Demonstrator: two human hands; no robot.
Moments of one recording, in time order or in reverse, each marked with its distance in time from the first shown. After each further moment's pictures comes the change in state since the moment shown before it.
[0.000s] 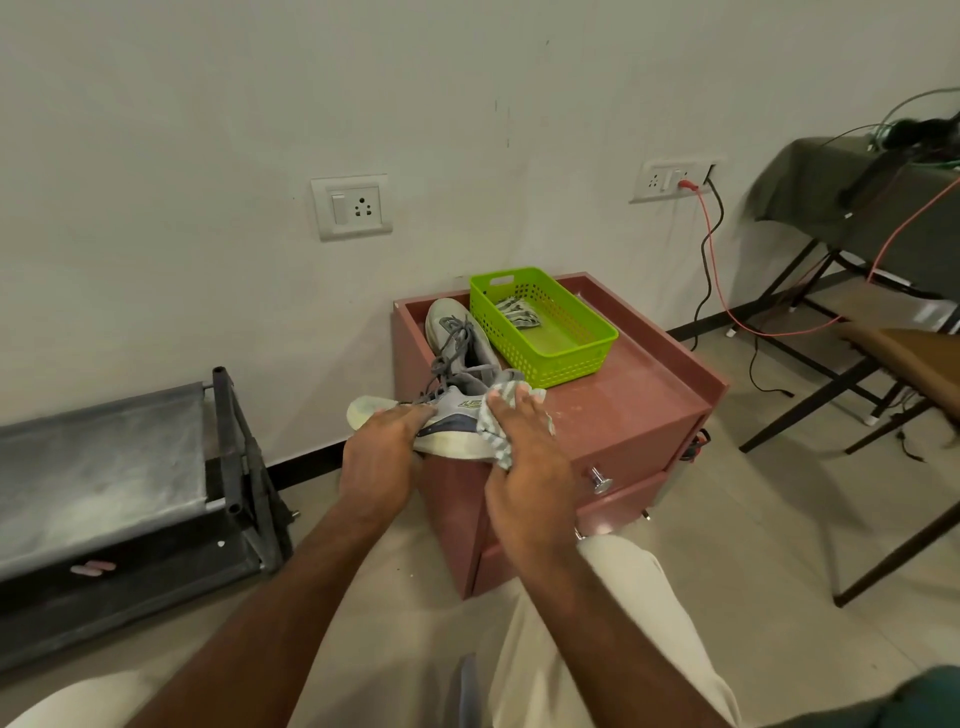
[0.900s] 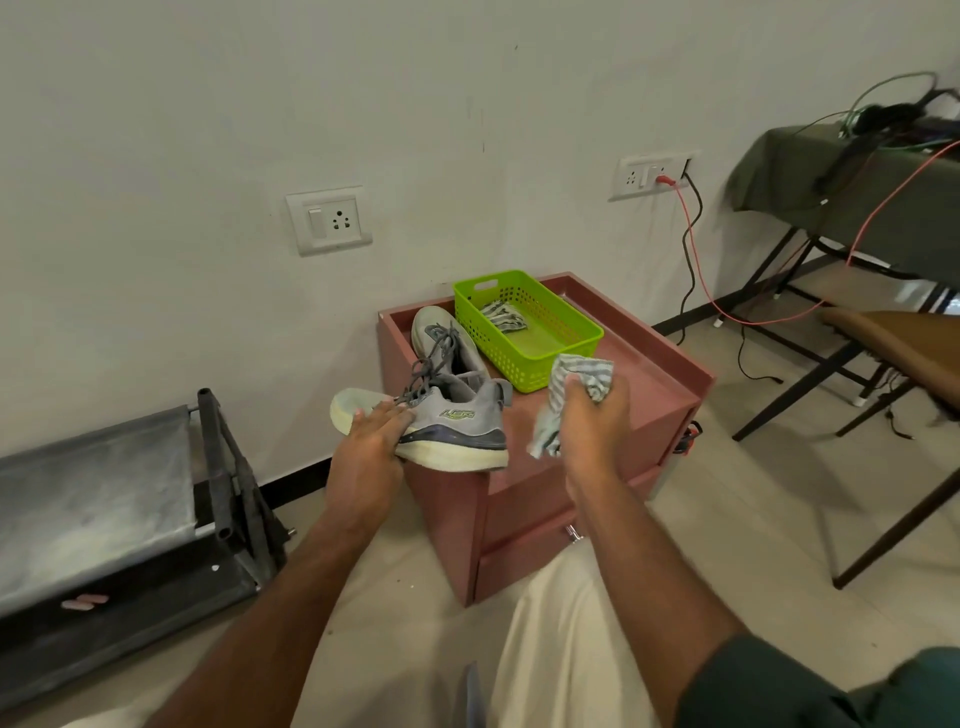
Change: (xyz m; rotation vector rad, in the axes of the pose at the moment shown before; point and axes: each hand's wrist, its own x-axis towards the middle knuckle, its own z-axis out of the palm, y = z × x) left_hand 0.007 -0.016 0.008 -0.097 0.053 0.008; right_hand 0.074 0.053 -0.022 0.500 0.357 0.629
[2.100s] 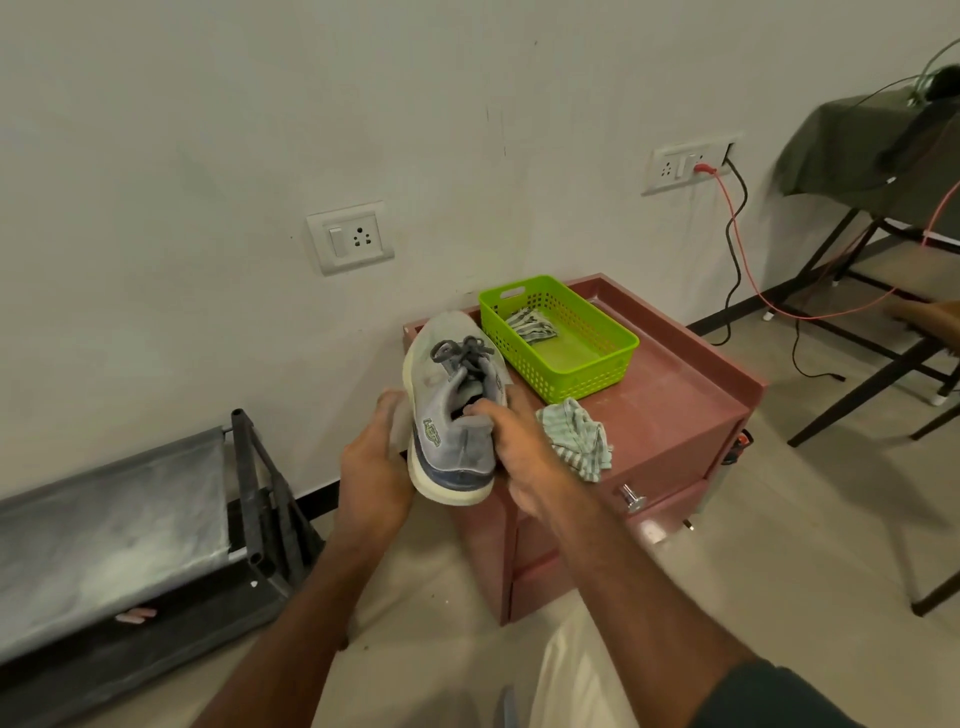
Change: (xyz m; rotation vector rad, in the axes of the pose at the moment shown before) left_hand 0.010 0.017 -0.024 -0.362 0.133 -0.174; right_hand -0.035 -0.012 0.068 0.175 -0.715 0.327
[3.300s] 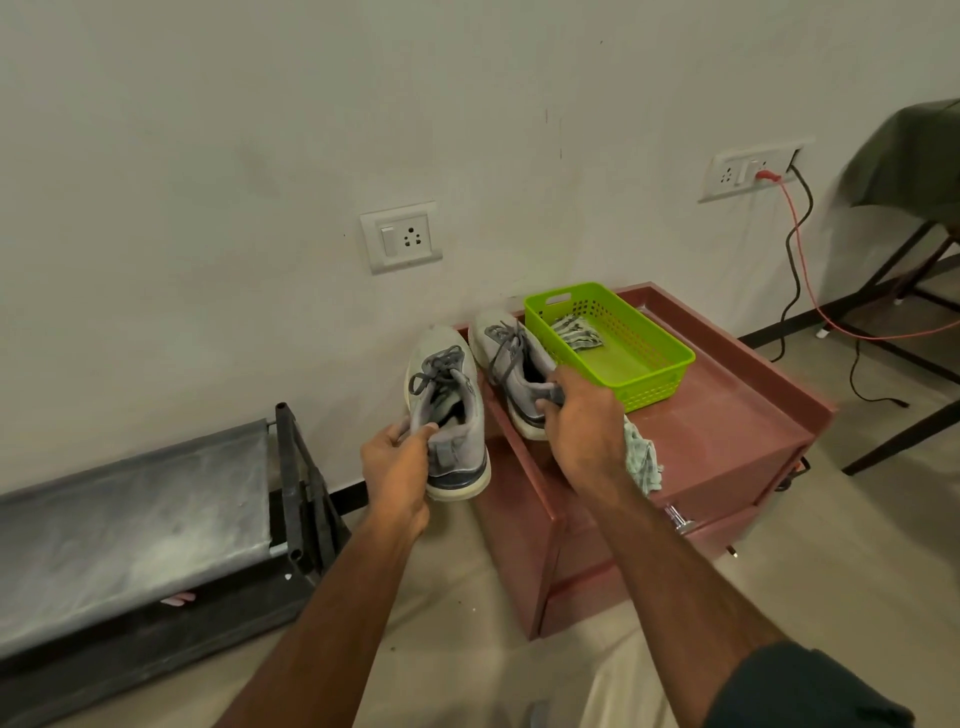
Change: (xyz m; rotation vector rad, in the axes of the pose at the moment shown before) left_hand 0.037 -0.028 0.007 -0.654 0.226 -0.714; right_hand 0.038 -0.007 -0.016 -1.073 0.385 -0.557
